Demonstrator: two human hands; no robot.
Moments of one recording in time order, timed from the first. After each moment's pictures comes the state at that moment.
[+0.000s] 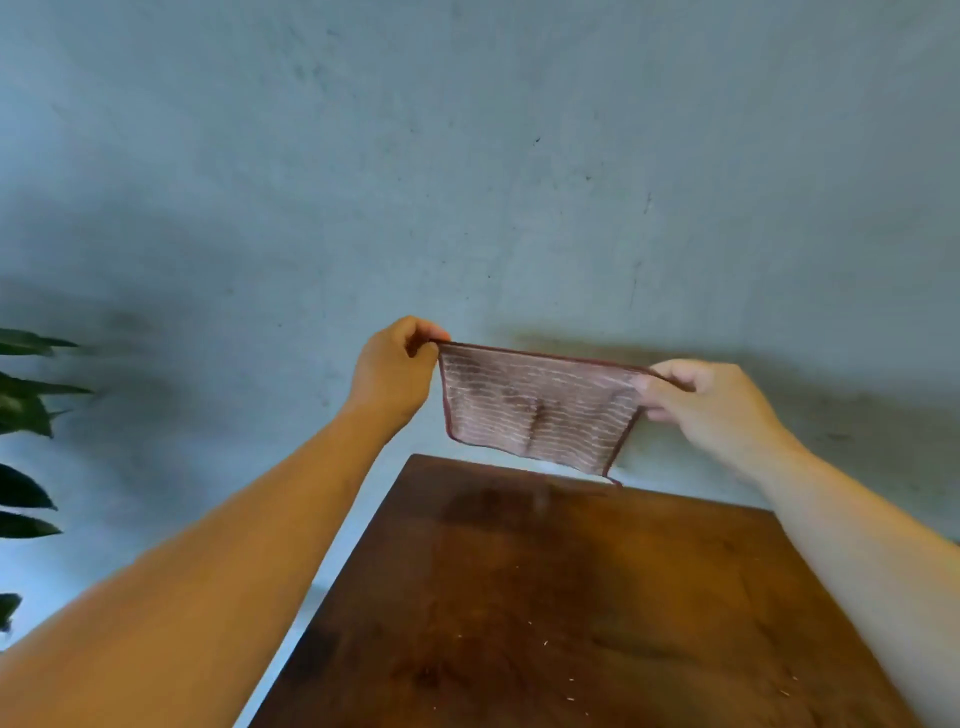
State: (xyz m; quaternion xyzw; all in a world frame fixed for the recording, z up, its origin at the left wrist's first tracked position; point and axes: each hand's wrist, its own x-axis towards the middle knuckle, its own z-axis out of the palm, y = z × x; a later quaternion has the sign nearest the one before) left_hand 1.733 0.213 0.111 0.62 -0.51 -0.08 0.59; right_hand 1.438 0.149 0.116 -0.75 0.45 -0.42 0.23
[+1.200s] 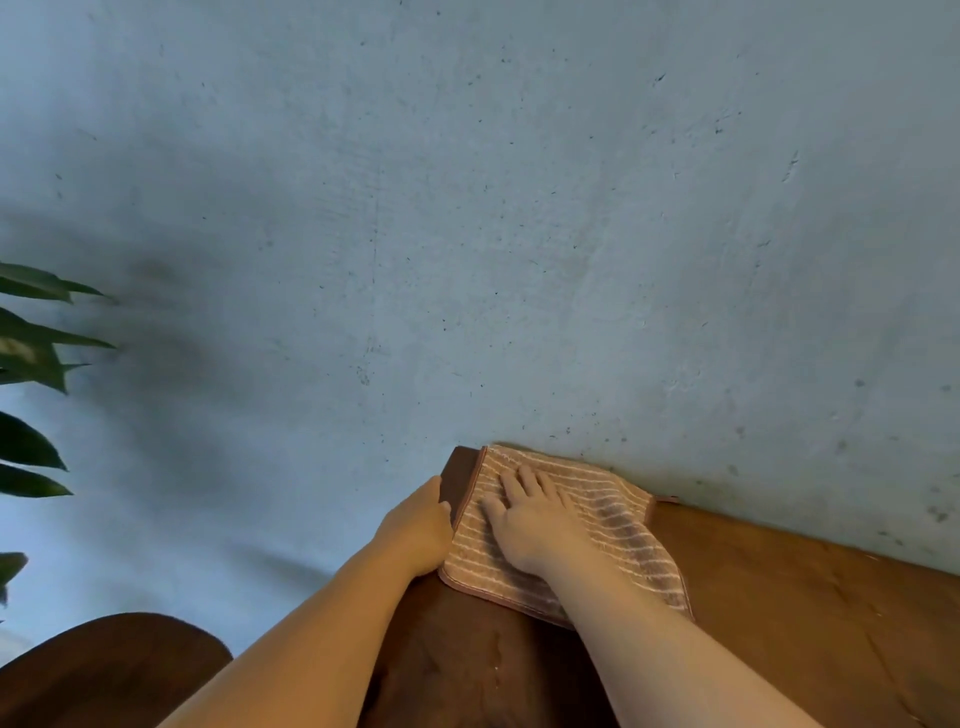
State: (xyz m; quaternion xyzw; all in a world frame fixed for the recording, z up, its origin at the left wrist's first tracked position) left_hand 1.778 0.188 -0.071 0.80 -0.51 -0.20 0.25; right_hand 1.645 0.122 -0.057 -0.86 0.50 -0.01 0.09
